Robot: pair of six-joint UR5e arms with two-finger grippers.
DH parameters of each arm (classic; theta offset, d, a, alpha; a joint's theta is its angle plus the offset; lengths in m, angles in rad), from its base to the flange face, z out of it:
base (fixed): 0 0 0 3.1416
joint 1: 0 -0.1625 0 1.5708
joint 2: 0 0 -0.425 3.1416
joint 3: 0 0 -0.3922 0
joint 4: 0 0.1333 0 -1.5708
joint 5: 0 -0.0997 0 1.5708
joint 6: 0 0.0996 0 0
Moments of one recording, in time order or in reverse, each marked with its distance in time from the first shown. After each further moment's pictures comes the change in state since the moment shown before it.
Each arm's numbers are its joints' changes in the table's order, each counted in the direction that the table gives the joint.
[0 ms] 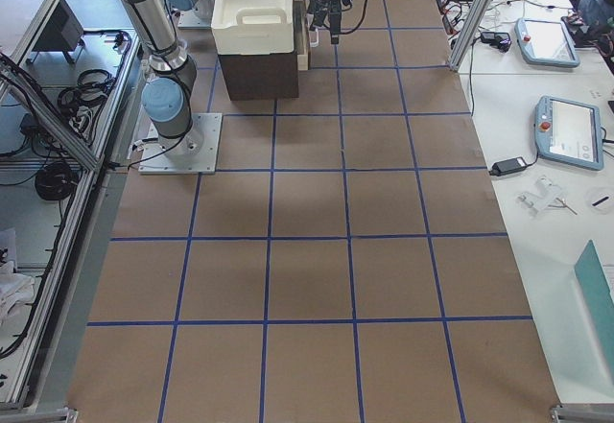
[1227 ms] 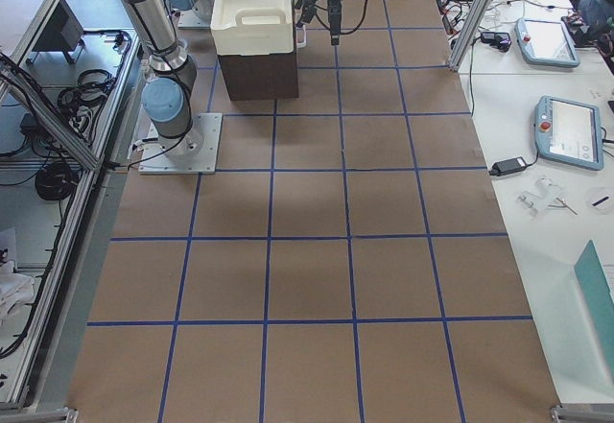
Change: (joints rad) left arm 0.016 -0.024 -0.005 -0.128 -0.004 -0.007; right arm 0.000 0.000 0.000 -0.002 0.018 -0.002
